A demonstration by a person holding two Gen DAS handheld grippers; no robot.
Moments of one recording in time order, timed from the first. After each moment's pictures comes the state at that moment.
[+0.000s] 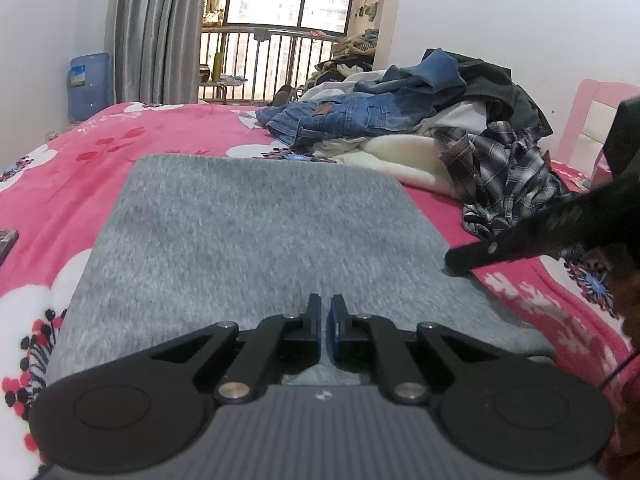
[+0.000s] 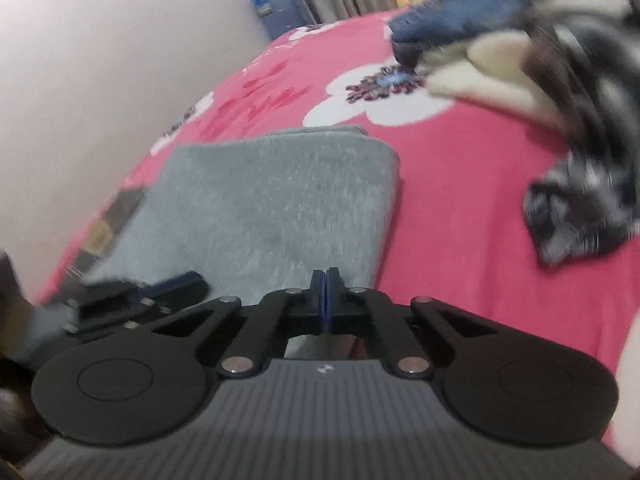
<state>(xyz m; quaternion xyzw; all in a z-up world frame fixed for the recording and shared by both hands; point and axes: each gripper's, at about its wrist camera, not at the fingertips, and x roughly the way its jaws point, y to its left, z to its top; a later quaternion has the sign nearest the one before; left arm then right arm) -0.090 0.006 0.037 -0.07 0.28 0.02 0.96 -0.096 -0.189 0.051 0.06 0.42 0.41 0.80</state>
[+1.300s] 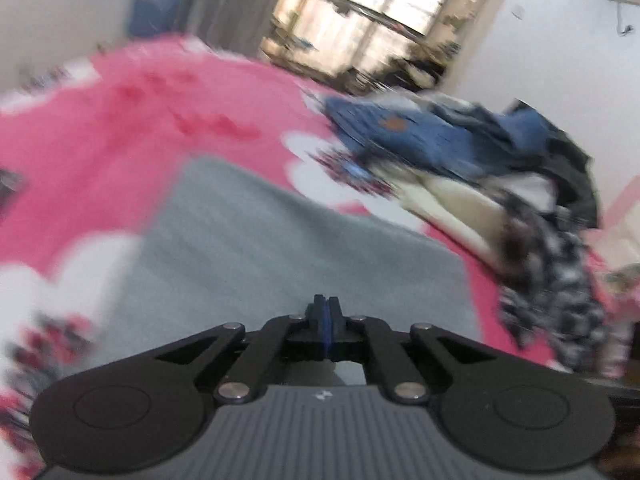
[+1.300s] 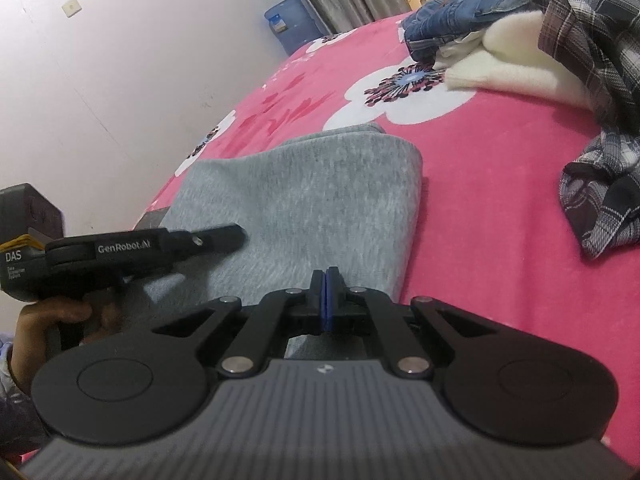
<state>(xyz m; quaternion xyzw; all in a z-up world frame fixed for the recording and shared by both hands) -0.045 0.069 0.057 -0.22 0.30 0.10 0.92 -0.095 -0.175 0.028 0.10 0.40 0.44 0.80</state>
